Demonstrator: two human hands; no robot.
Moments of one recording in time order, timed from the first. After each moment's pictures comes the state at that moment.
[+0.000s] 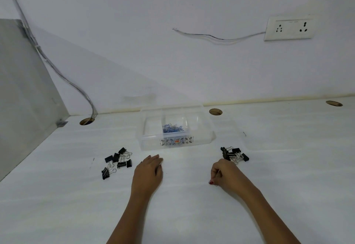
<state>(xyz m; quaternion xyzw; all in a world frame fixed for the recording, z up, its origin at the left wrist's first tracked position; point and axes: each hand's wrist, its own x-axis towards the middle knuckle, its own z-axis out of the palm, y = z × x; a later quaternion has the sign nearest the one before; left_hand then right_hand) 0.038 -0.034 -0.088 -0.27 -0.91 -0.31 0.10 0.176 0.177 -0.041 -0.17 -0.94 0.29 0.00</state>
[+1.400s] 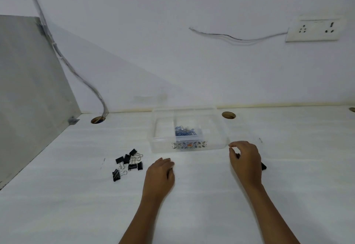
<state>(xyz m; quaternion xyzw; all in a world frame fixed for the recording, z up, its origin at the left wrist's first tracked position) 0.032 -0.032 -0.088 -0.31 -0.87 -0.33 0.19 0.135 0.189 -0.048 -0.22 -0.84 0.24 0.43</state>
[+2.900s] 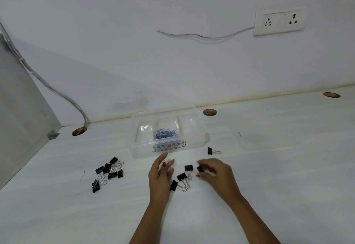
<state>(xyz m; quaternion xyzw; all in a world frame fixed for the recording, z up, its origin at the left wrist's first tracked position) 0.077 0.035 -0.074 -0.10 -0.59 -0.79 -0.09 0.170 0.181 -0.076 -0.12 -0.81 0.50 0.27</state>
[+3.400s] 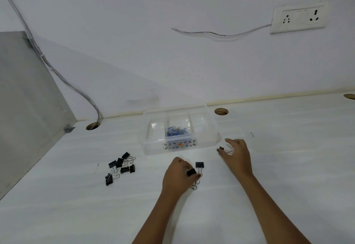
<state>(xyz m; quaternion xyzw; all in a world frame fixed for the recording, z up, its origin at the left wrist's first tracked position) 0.076 0.034 -0.057 -0.28 -0.90 -0.34 -0.05 0.134 0.220 -0.065 -0.30 -0.82 0.39 0.29</state>
